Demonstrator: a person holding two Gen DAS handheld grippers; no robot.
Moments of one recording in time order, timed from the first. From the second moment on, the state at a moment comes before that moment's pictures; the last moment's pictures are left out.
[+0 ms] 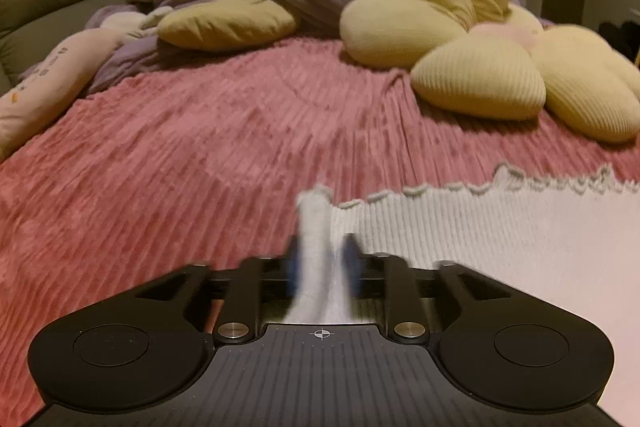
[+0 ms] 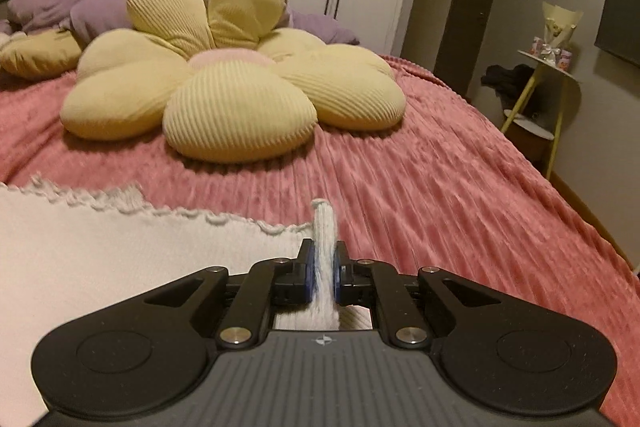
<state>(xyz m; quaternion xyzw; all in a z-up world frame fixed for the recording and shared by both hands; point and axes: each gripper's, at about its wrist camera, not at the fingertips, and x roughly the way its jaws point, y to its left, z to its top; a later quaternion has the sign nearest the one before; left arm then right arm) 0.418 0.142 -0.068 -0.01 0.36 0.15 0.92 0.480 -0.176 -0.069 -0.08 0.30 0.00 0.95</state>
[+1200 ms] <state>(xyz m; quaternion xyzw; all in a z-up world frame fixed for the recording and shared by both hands) 0.241 0.152 -0.047 -0.15 0.41 0.09 0.90 0.292 -0.257 -0.056 0.15 0.41 0.07 0.90</state>
